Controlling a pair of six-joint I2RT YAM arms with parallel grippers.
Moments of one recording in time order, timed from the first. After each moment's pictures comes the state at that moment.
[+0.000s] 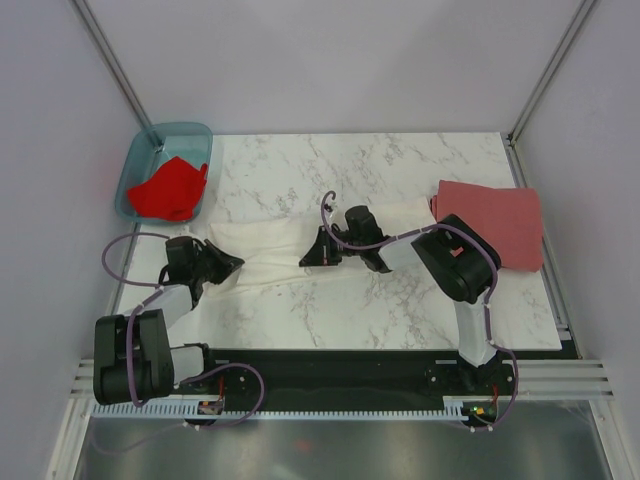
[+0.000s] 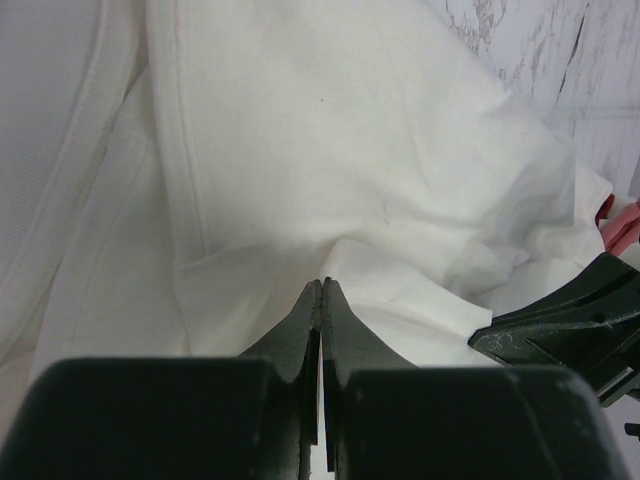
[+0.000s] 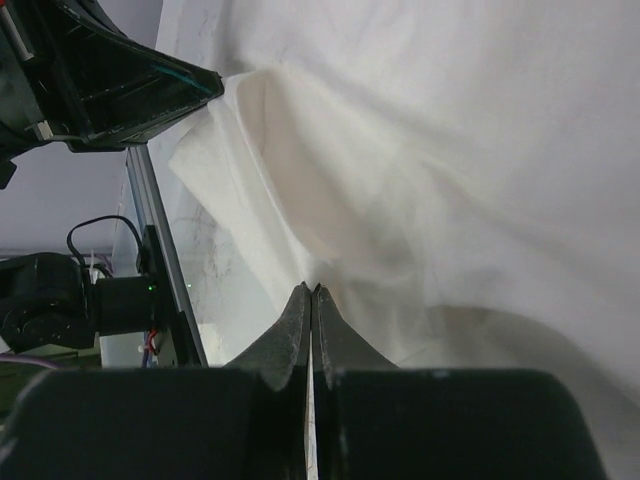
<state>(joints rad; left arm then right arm) 0.14 1.22 0.34 0.20 0.40 -0.71 0.65 2.05 0.98 0.59 -0.67 0.73</state>
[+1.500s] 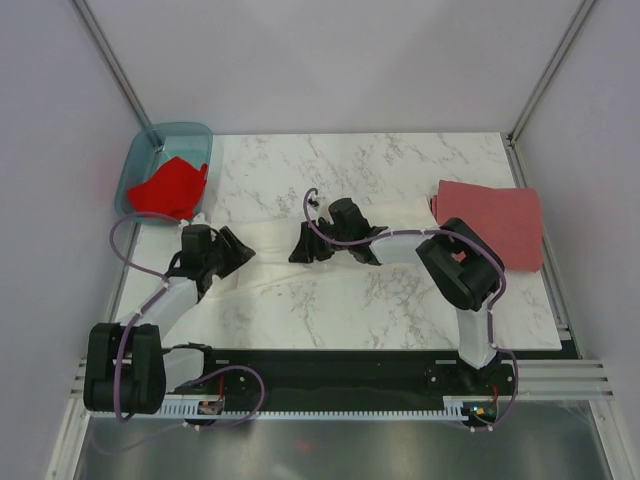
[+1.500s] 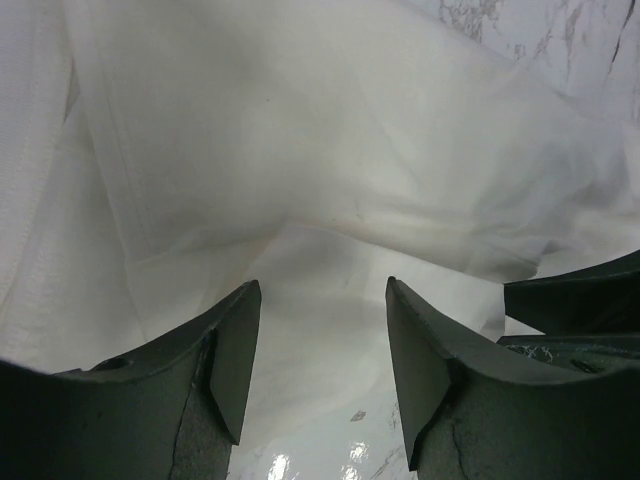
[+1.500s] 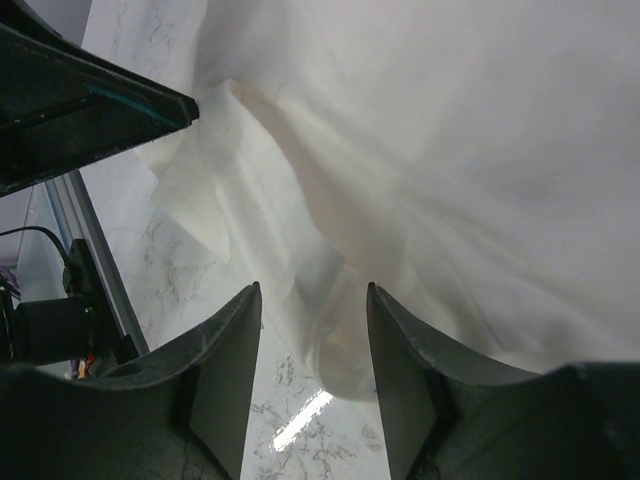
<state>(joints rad) -0.05 1.17 0.46 0.01 0.18 -0.65 0.72 1.98 1.11 0.31 -0.48 0.55</state>
